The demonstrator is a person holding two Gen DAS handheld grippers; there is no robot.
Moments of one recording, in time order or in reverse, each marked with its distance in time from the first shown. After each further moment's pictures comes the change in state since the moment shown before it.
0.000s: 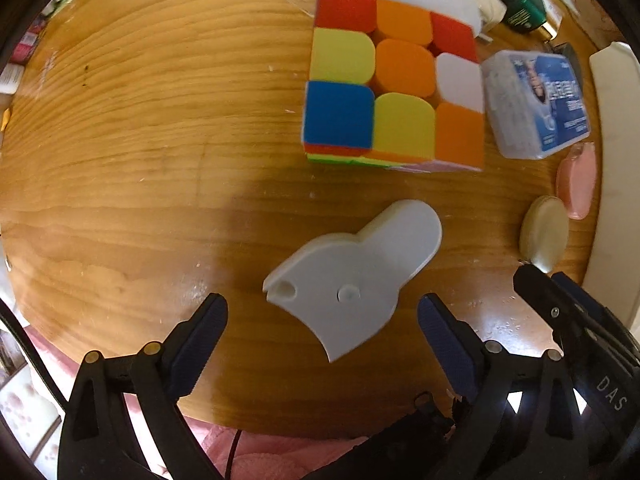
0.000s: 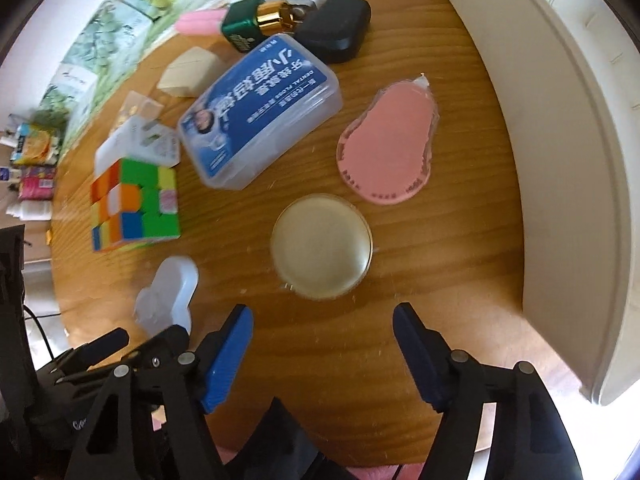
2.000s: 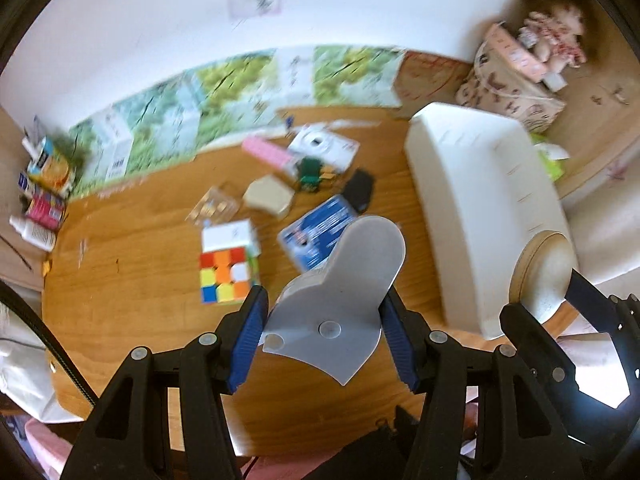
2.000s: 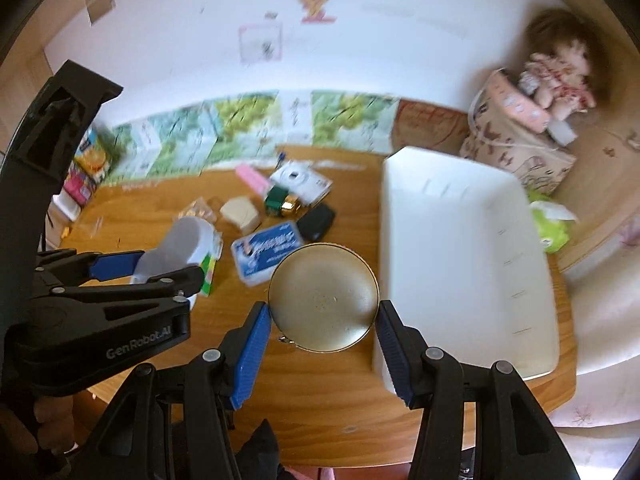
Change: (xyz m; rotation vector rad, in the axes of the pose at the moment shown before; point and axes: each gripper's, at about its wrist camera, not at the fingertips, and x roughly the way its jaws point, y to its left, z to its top) left arm -0.190 -0.118 -0.058 0.286 -0.552 -0.047; right arm -0.187 -0.008 -0.085 -0.247 -0.574 -0.168
